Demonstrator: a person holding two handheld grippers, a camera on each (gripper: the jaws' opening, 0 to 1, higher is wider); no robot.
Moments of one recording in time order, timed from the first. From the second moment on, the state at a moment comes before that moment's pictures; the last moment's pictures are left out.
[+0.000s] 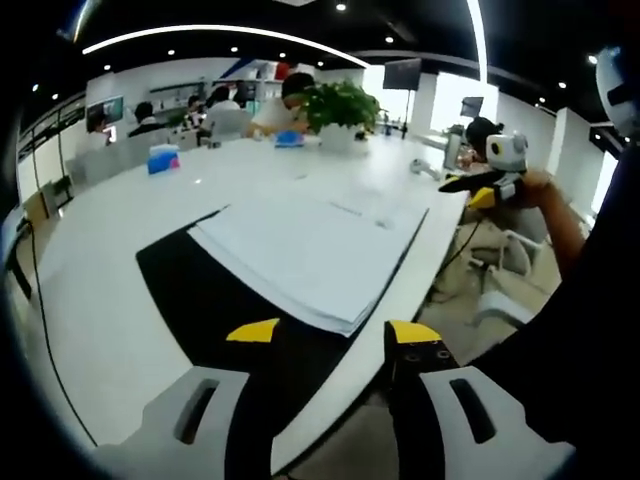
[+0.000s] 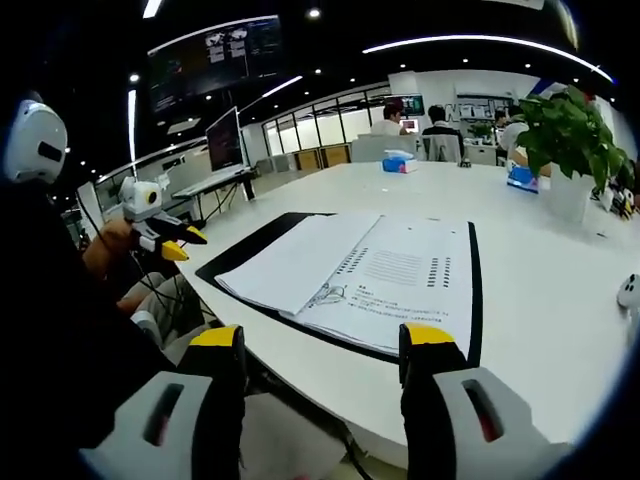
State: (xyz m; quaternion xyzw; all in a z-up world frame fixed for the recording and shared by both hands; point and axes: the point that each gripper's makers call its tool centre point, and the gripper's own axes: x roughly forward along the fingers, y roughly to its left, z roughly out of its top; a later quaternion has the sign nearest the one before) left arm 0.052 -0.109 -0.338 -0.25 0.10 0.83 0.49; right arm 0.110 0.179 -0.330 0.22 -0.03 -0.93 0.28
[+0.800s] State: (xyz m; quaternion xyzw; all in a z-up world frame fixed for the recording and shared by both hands) left arm 0.049 -0.110 -0.339 -0.25 0.10 0.83 0.48; right arm 0.106 0.183 -0.308 0.17 -0.04 -0.94 0.28
